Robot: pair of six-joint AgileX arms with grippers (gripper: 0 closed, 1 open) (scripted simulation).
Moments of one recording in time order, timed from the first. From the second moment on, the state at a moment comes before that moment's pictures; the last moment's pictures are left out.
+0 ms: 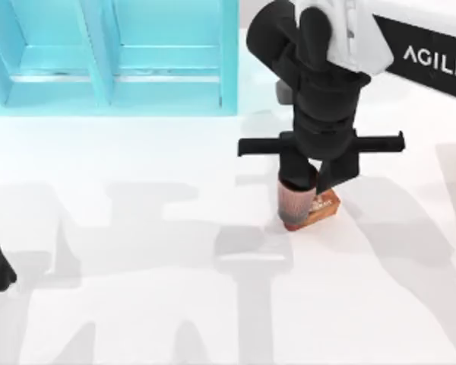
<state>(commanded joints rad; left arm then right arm) 0.00 0.00 0.00 0.00 0.00 0.00 0.61 2.14 1.81 -1.24 0.07 0.65</state>
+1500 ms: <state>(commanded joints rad) 0.00 0.00 0.00 0.00 0.00 0.00 0.62 2.18 1.69 -1.09 0.07 0.65</state>
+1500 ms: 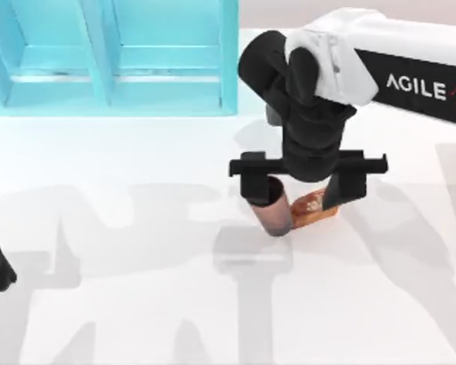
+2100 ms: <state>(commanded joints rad) 0.00 0.00 0.00 0.00 0.00 0.00 0.63 2.16 1.70 -1.09 0.06 0.66</state>
